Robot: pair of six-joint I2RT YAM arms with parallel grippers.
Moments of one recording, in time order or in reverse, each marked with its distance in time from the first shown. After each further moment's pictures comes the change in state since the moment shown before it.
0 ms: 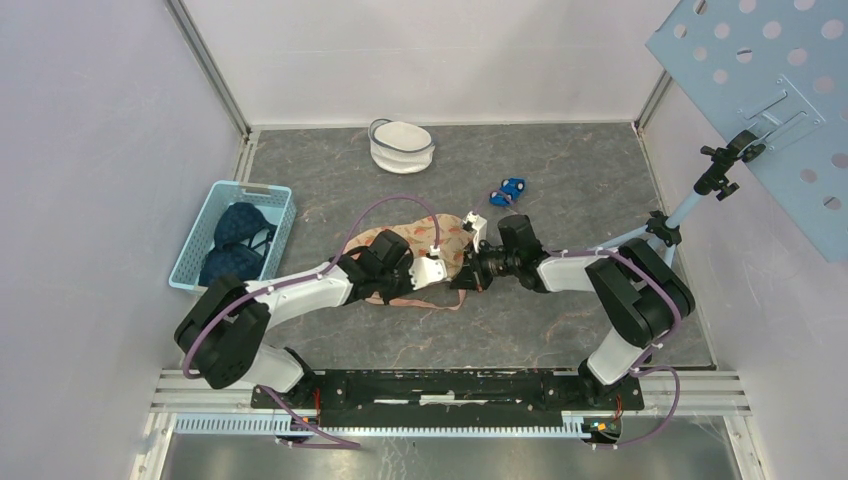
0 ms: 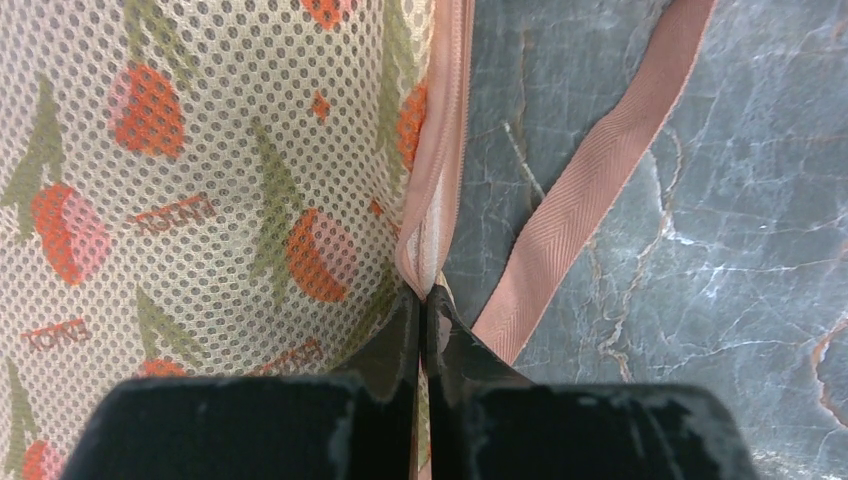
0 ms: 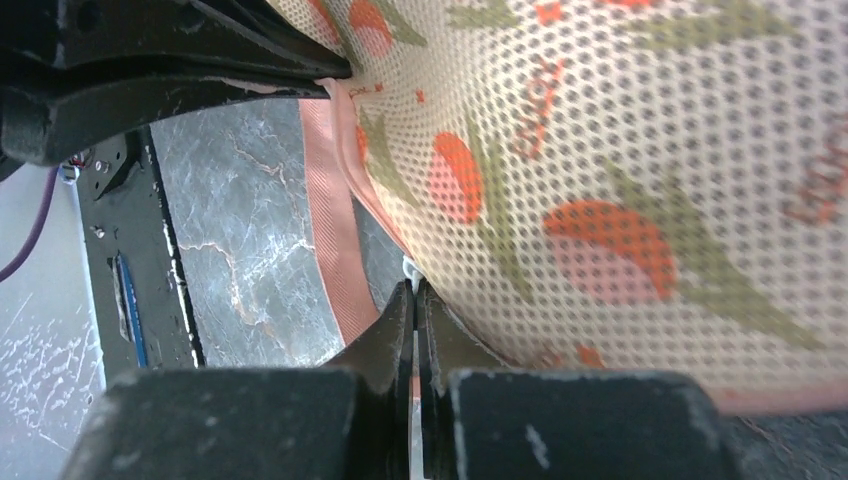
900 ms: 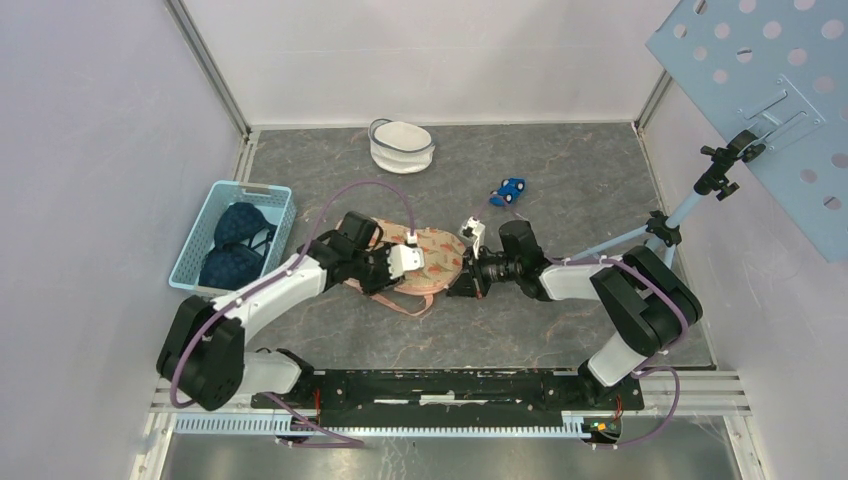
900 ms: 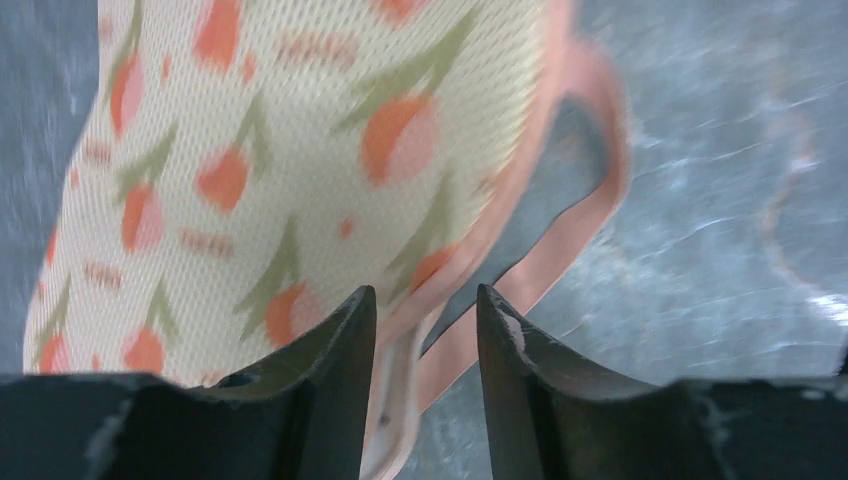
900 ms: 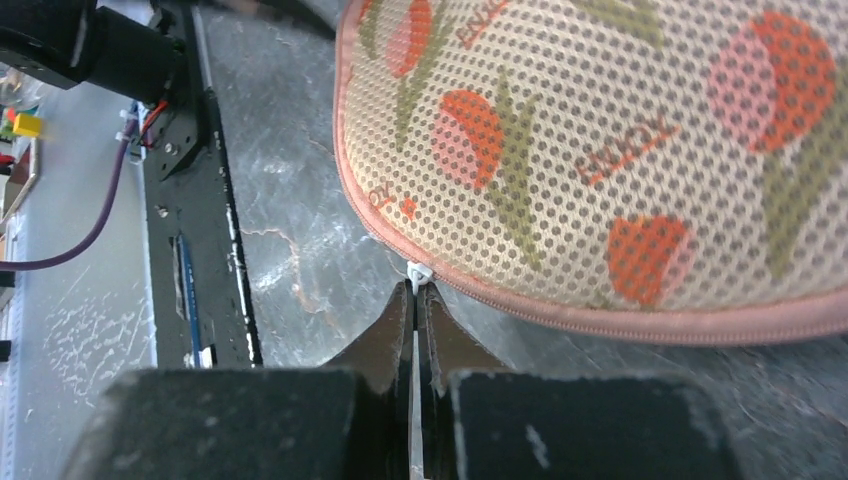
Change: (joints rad) left arm 0.233 -0.105 0.052 -0.216 0.253 0.206; right arm 0.019 -0.058 -0.060 0.062 -0.060 0.040
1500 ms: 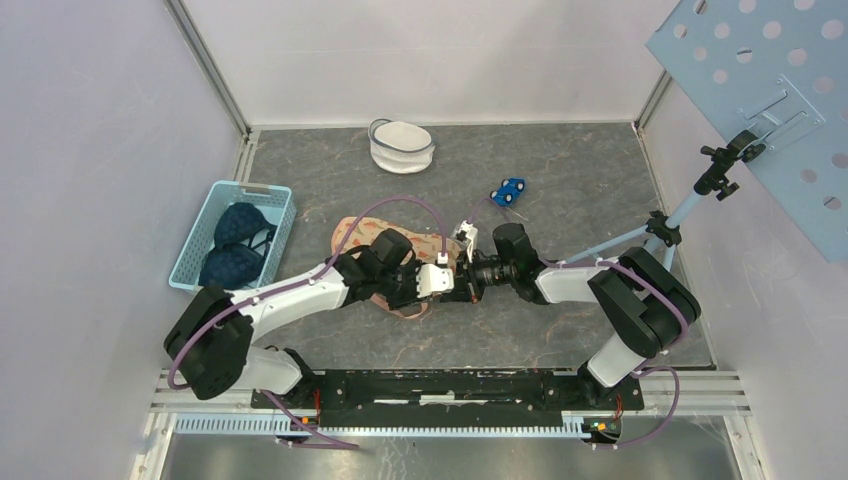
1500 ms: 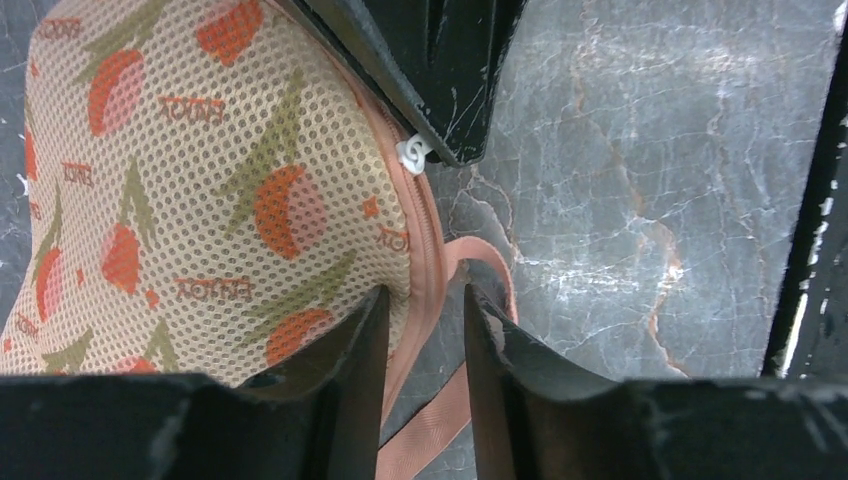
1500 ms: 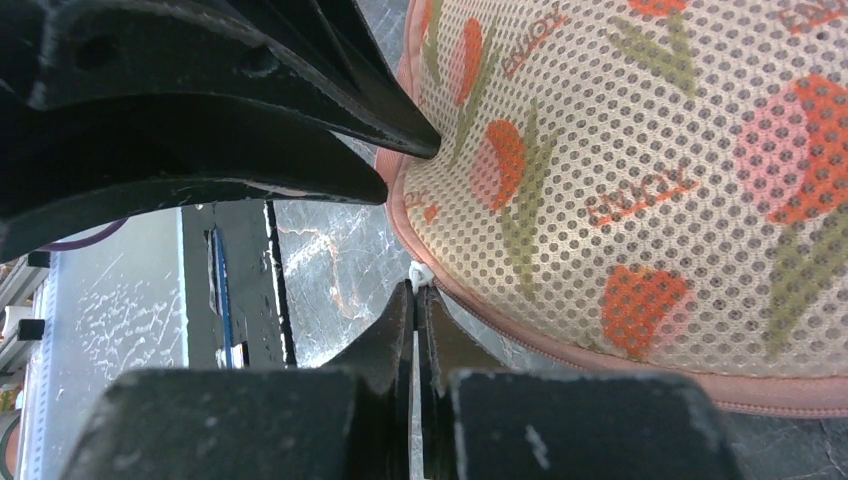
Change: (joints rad) left arm -0.282 0.029 -0.004 0.116 -0.037 -0.154; right arm 0.062 0.000 0.002 0.040 -0.027 0.050
